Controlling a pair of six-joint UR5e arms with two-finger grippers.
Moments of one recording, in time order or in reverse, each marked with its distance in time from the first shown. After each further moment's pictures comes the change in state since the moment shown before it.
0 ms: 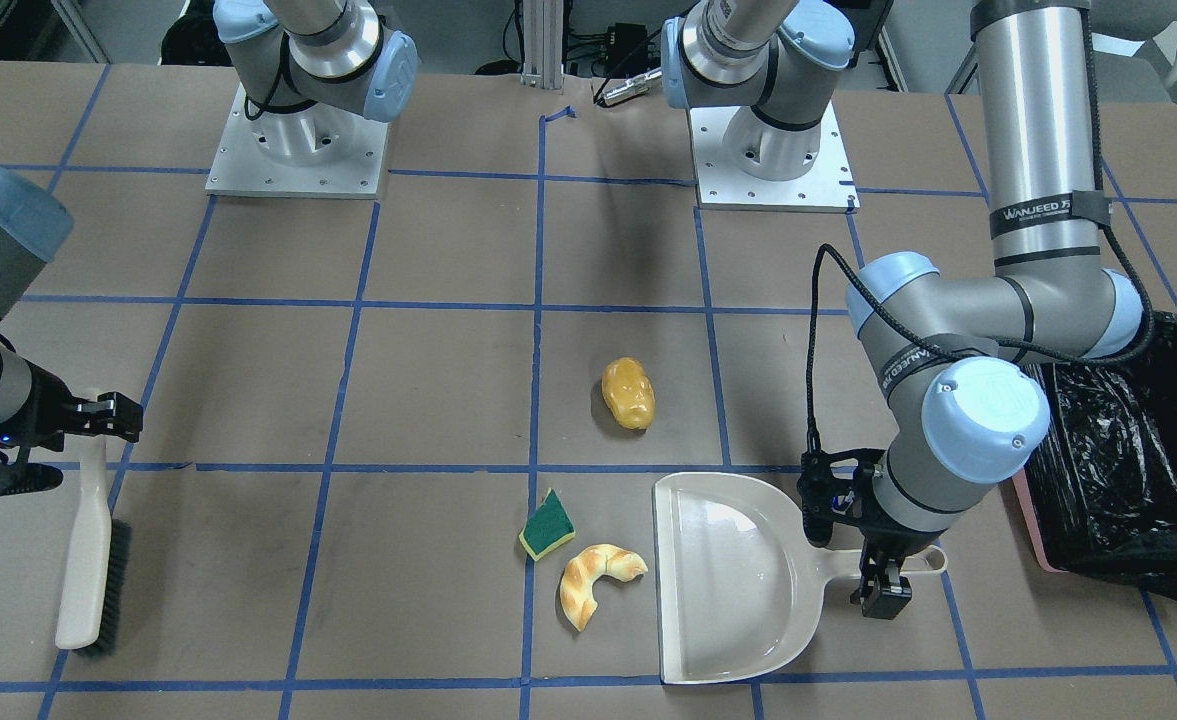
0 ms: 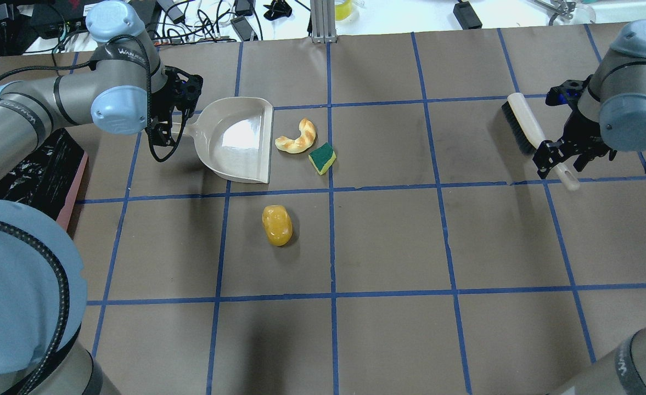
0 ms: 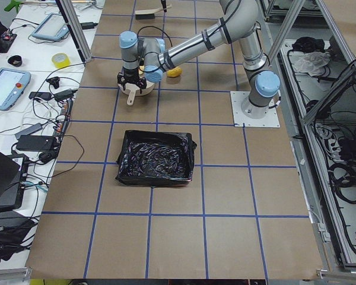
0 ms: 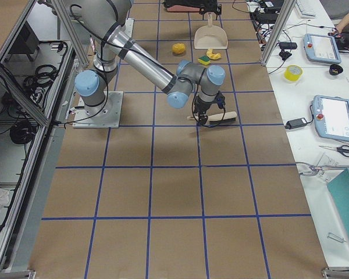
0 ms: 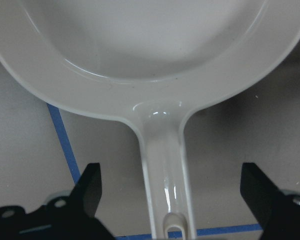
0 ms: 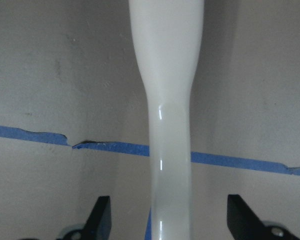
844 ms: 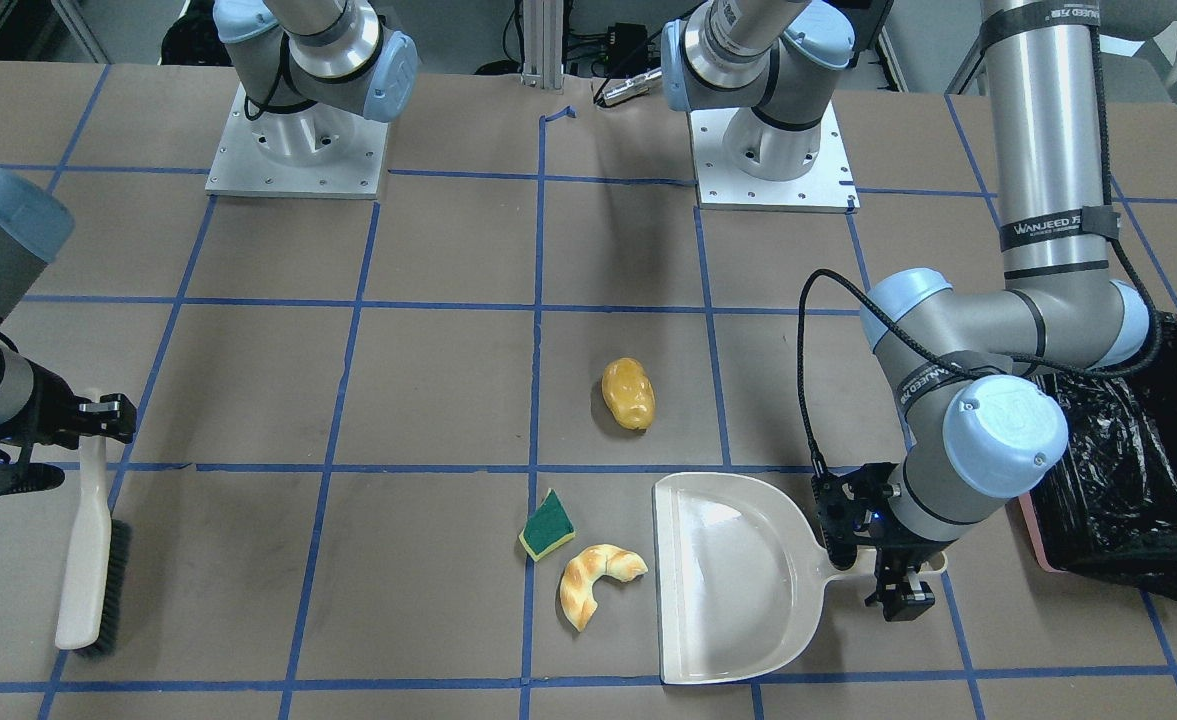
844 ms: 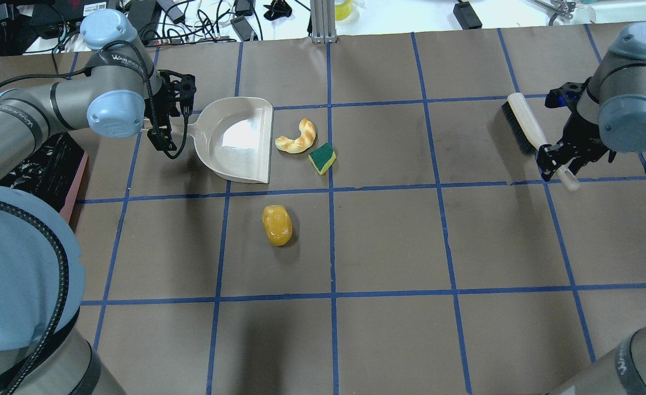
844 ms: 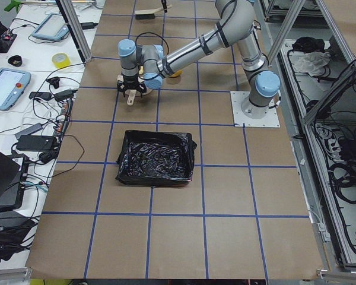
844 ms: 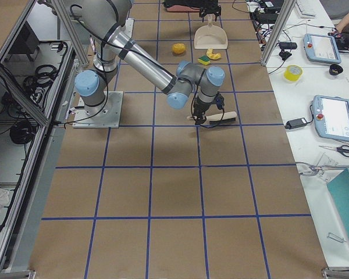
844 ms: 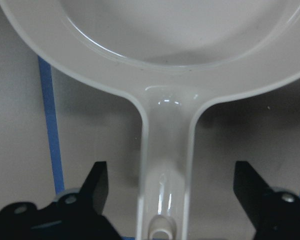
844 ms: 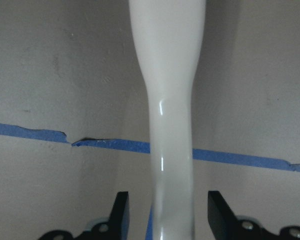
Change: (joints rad) left arm 0.030 -0.012 -0.004 0.007 -0.029 -0.159; right arm 0.000 -0.003 0.001 0.005 -0.003 0.006
